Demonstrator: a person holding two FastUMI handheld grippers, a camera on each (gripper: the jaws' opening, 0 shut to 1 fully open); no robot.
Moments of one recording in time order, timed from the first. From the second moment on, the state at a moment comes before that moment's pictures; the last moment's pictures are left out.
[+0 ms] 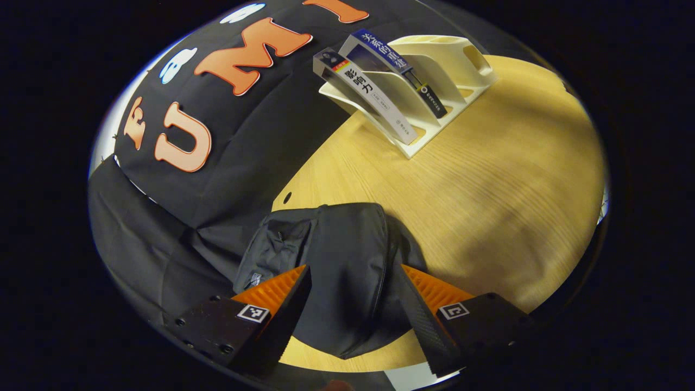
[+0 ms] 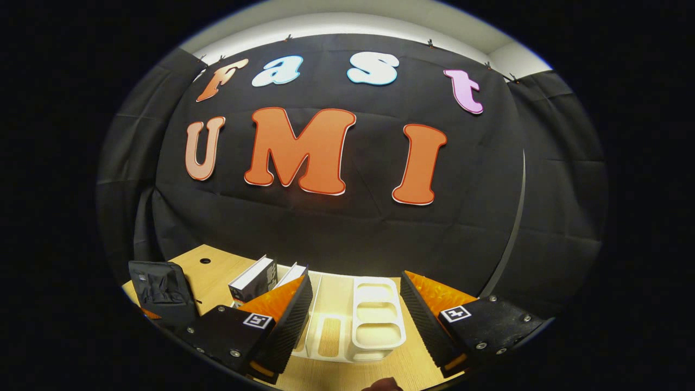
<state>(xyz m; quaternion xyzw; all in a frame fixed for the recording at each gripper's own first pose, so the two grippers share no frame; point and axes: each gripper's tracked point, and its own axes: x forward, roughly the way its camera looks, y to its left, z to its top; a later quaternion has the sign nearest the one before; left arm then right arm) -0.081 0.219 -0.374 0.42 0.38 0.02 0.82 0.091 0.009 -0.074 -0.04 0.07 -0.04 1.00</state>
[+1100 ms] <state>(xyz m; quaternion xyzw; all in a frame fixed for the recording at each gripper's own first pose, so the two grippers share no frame) -0.022 0.257 -0.334 0.45 0.44 0.02 0.78 0.079 -0.012 -0.097 -0.03 0.11 0.01 0.99</state>
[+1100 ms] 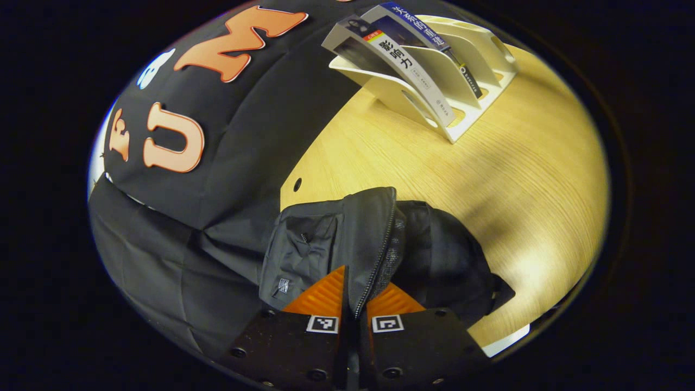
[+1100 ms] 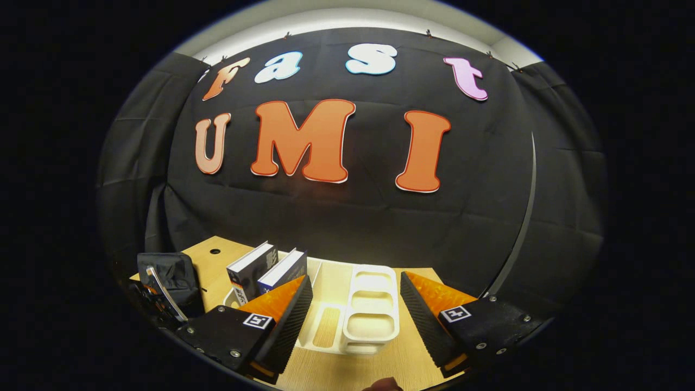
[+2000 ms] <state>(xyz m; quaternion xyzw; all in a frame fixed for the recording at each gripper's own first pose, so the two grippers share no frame) 0.021 0.289 -0.211 0.28 0.51 -0.09 0.80 0.091 0.066 -0.106 -0.02 0.28 0.10 0.95</state>
